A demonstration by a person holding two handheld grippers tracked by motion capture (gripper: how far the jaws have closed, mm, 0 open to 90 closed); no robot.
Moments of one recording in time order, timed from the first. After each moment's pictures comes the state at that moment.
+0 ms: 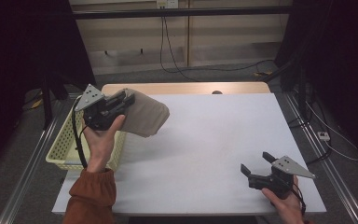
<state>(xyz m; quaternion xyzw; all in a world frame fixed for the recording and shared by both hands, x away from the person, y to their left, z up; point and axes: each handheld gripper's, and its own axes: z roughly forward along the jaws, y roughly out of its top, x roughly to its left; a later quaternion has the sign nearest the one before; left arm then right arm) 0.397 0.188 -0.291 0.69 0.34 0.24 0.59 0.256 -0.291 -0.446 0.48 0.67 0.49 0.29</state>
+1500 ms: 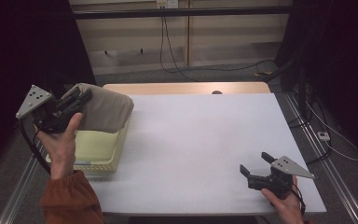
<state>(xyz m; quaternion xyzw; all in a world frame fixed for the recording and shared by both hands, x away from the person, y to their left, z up) 0.373 0.272 -0.263 0.65 0.38 0.31 0.59 0.256 -0.290 -0.446 0.47 0.67 0.49 0.29</state>
